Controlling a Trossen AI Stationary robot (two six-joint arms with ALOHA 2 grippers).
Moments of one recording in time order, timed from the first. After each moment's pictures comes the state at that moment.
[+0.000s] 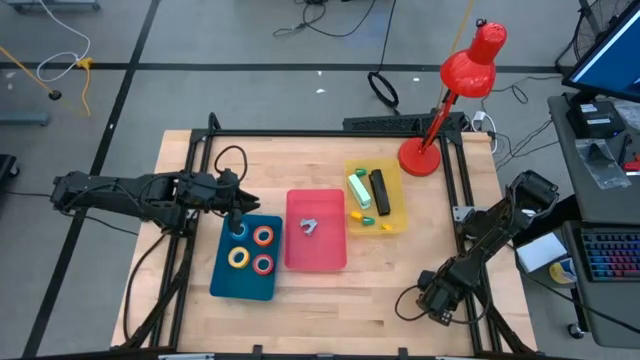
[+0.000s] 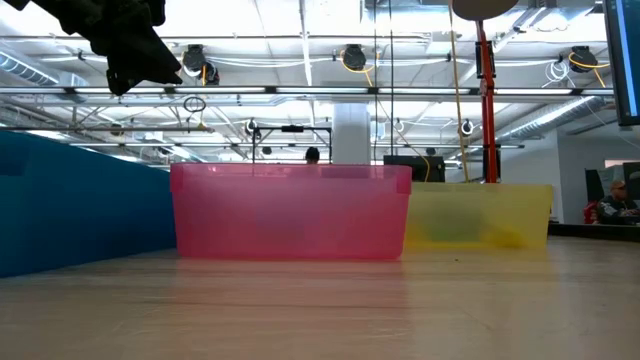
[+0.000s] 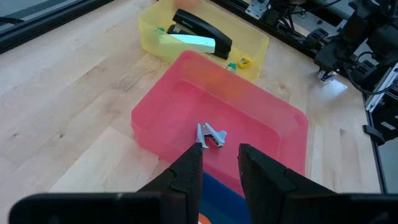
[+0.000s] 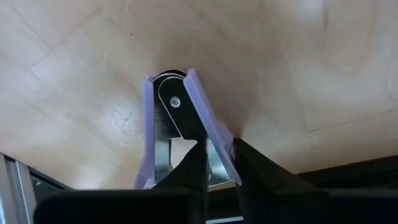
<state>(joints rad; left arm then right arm) -0.02 0.71 0.64 -0.47 -0.16 -0.50 0.88 1.53 0.69 -0.65 -0.46 1.43</state>
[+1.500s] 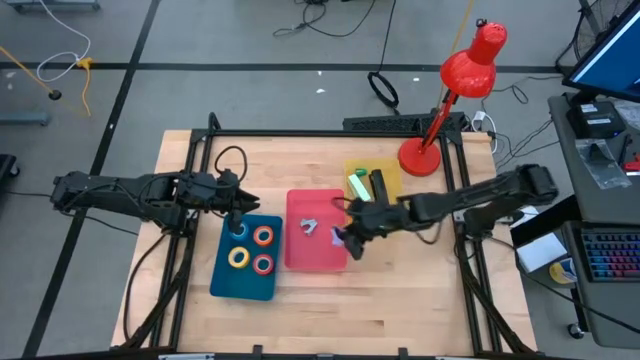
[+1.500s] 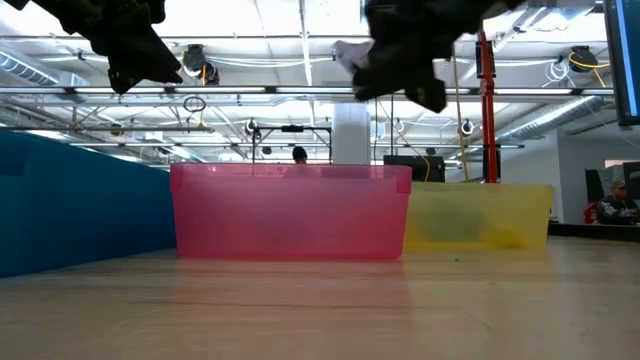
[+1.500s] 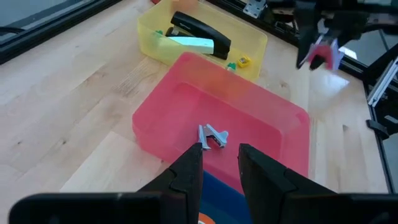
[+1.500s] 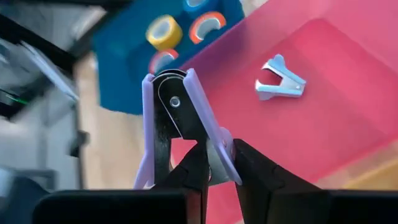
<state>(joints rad) -0.02 0.71 0.64 -0.47 -0.16 -0.46 0.16 1.47 1.00 -0.20 0.05 0.76</state>
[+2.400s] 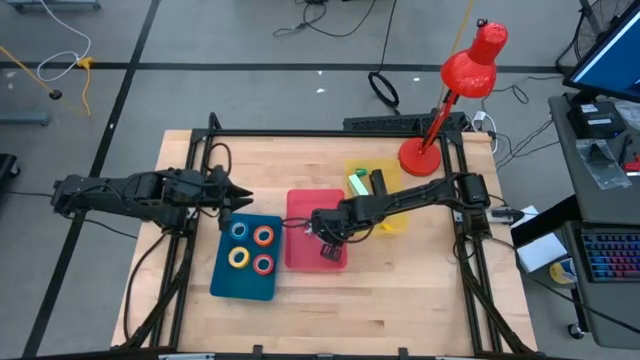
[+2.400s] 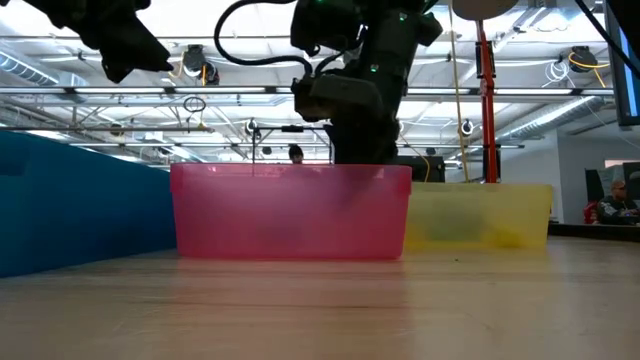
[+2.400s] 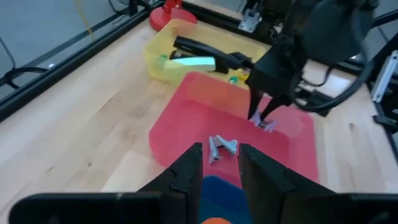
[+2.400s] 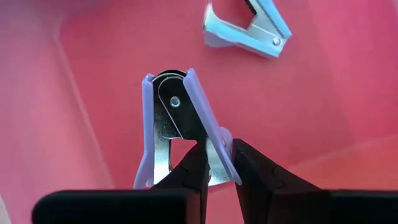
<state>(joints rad) -0.02 0.60 0.64 -0.51 -0.19 -0.33 0.08 1.98 1.46 -0.68 0.02 0.44</state>
